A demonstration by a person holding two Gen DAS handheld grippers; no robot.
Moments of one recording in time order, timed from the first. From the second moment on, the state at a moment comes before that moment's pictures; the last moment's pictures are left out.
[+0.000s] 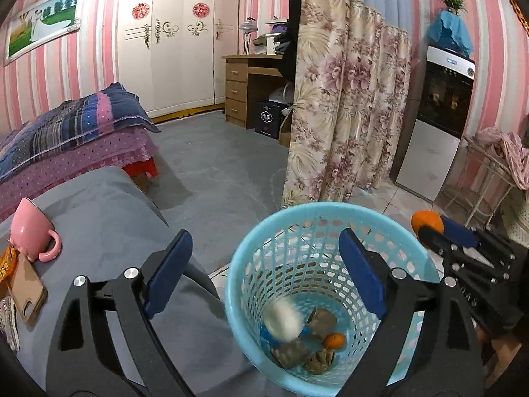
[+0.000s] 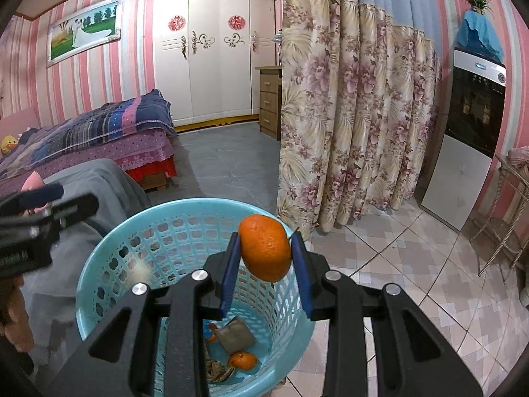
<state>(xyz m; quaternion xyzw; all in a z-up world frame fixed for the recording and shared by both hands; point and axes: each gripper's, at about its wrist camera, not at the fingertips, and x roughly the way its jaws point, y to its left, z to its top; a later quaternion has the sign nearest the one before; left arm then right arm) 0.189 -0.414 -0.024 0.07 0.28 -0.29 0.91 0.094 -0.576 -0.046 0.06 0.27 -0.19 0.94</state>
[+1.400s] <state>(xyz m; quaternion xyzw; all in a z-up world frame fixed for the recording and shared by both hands) 0.181 -0.079 0.014 0.04 0.27 0.01 0.96 0.174 -0.354 -0.013 0.04 0.26 -0.05 0.96</state>
